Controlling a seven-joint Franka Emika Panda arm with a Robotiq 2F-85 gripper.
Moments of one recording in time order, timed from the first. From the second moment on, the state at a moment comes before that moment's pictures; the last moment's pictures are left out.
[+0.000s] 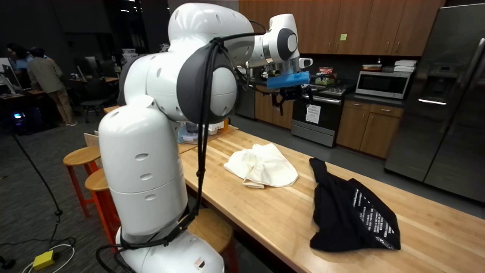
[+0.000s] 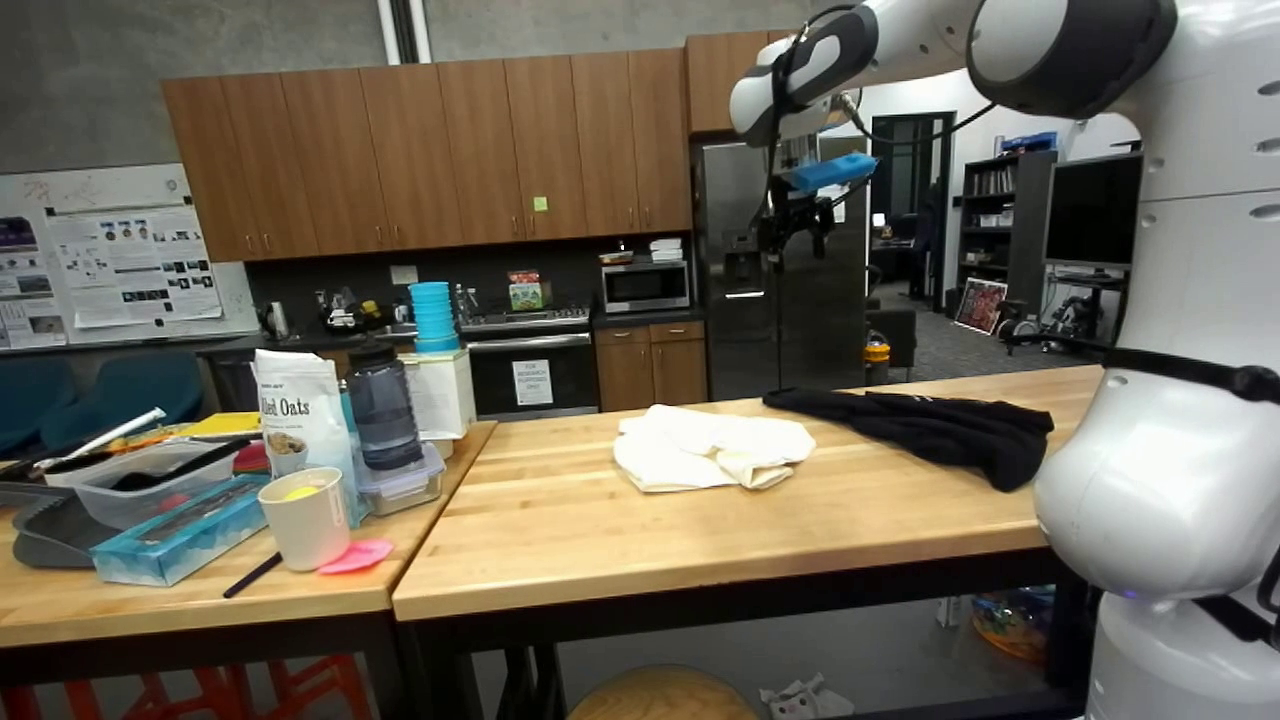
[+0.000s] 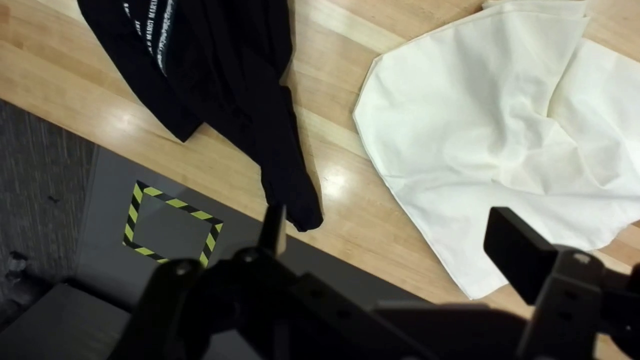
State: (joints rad) arm 0.01 0.02 -0.01 -1.61 -0.16 1.80 -0.19
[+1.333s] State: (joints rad) arm 0.02 0.09 0.01 -1.55 -0.16 1.79 -0.19
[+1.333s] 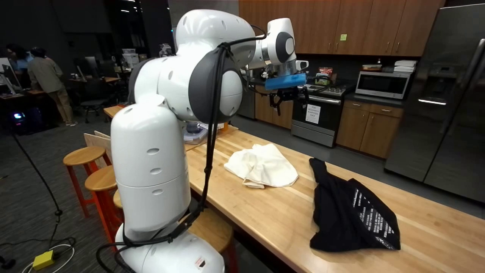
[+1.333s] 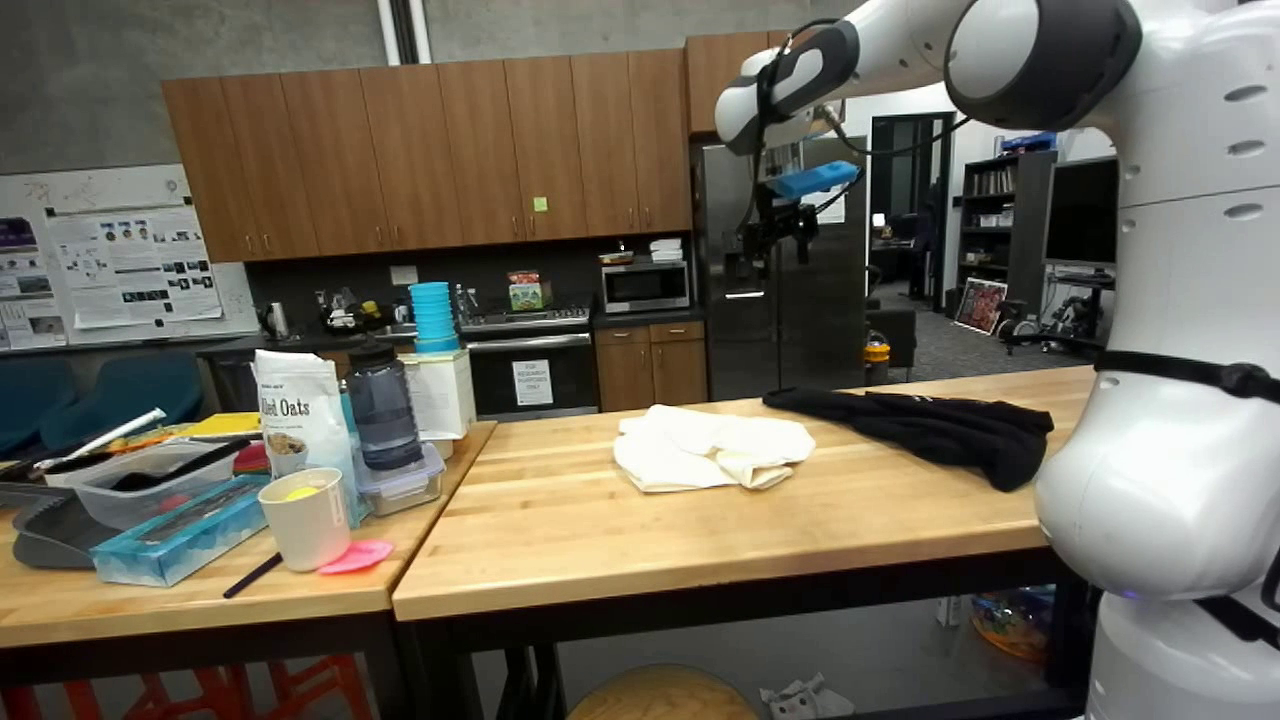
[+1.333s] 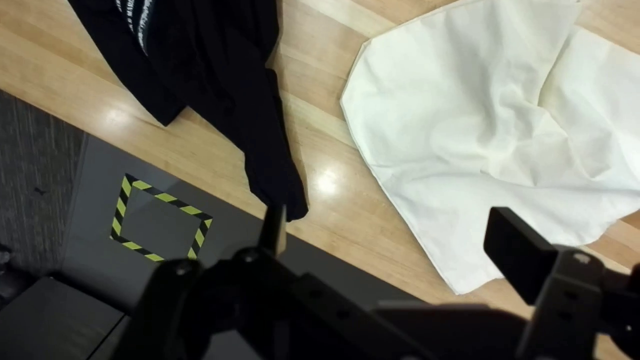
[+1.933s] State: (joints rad) arm 0.06 0.26 0.05 -1.29 -0.16 1.67 -0.19
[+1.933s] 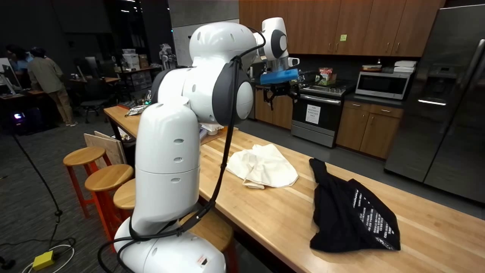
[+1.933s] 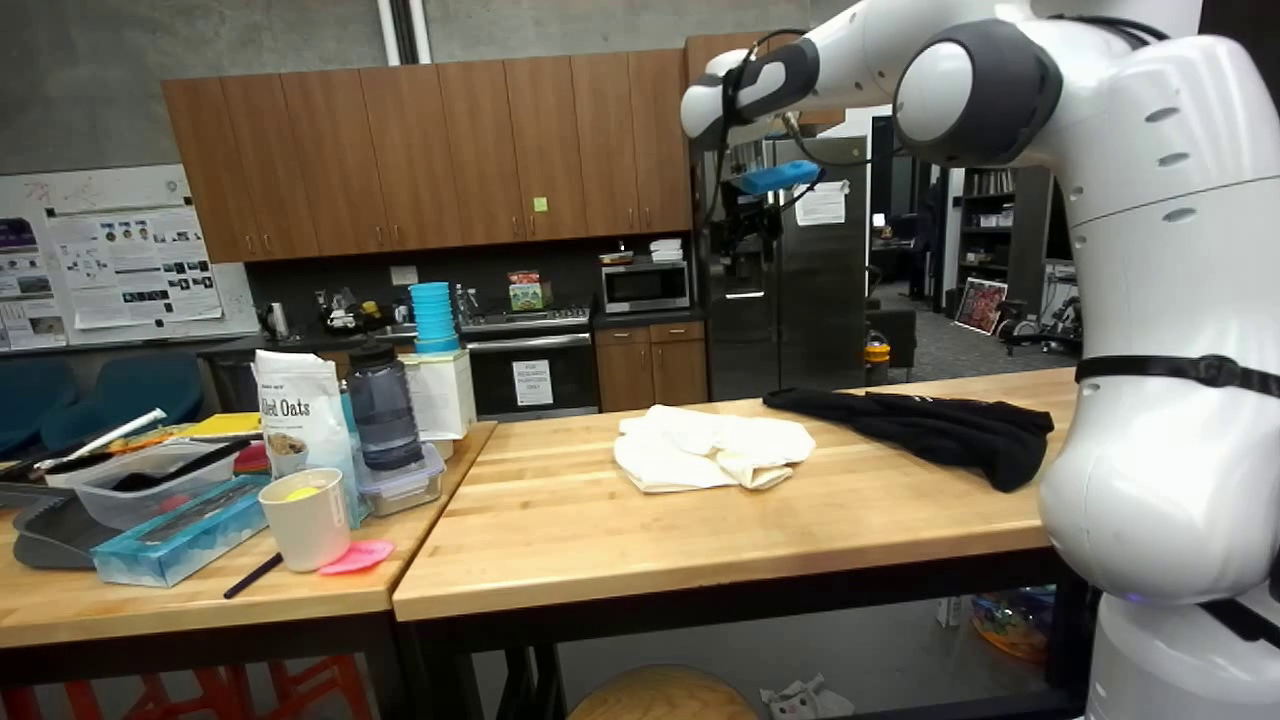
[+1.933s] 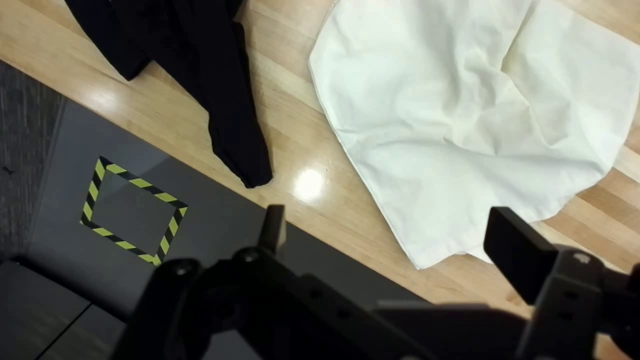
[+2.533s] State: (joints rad) arm 0.10 0.45 0.06 -1.10 -0.16 1.52 -0.19
